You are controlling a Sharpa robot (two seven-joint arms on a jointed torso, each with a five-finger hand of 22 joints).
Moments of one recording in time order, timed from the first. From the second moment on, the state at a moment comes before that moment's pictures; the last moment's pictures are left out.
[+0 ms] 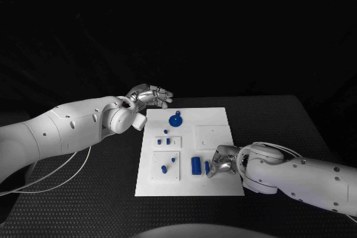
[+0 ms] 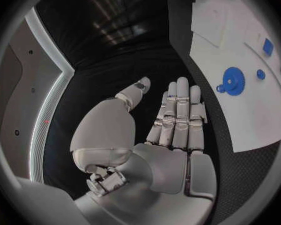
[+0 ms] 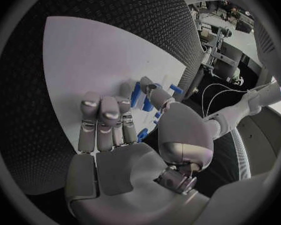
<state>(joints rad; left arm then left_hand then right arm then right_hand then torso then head) 1.23 -0.70 -0.10 1.18 -0.21 -0.12 0.19 1.07 -0.13 0.52 -0.15 0.07 0.80 0.19 0.26 0.50 1.18 0.12 0.07 0.22 1.02 0.04 0.69 0.50 0.02 0.80 -0.06 0.44 1.31 1.11 -0.73 -0.21 1.58 -1.22 -0.11 -0.53 0.86 -0.12 0.69 -0.27 0.05 1.07 0.07 0.29 0.62 1.17 -0.04 1.10 1.06 1.33 -0.13 1.14 1.15 0.24 1.14 -0.05 1.12 1.24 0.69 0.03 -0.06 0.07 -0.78</state>
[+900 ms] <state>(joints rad) 1.23 -0.70 -0.10 1.18 -0.21 -0.12 0.19 1.07 -0.13 0.52 -0.15 0.07 0.80 0.19 0.26 0.50 1.18 0.12 0.07 0.22 1.02 0.04 0.69 0.50 0.02 0.80 -0.06 0.44 1.31 1.11 -0.70 -0.21 1.57 -1.25 -0.08 -0.55 0.88 -0.20 0.69 -0.28 0.05 1.08 0.07 0.29 0.73 1.18 -0.04 1.10 1.06 1.33 -0.13 1.15 1.15 0.24 1.14 -0.04 1.13 1.24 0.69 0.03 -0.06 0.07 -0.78</state>
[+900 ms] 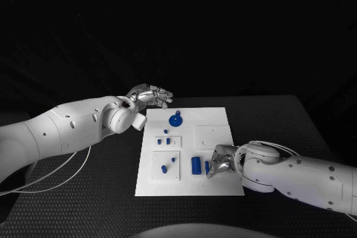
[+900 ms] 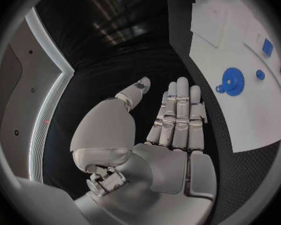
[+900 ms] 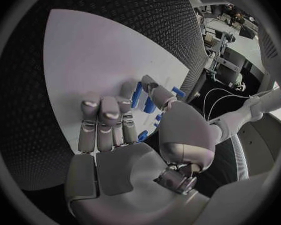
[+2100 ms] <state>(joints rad) 1.23 -0.70 -0.10 1.14 -0.20 -0.13 0.22 1.07 -0.12 0.52 -0.15 0.07 0.83 0.18 0.29 0.51 1.21 0.11 0.09 0.23 1.02 0.04 0.68 0.51 0.02 0.80 -0.06 0.44 1.31 1.17 -0.78 -0.12 1.43 -0.88 -0.15 -0.20 0.88 -0.23 0.63 -0.25 0.05 1.01 0.10 0.25 0.62 1.11 -0.01 1.09 1.07 1.28 -0.11 1.12 1.14 0.25 1.09 -0.04 1.09 1.22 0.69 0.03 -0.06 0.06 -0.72</state>
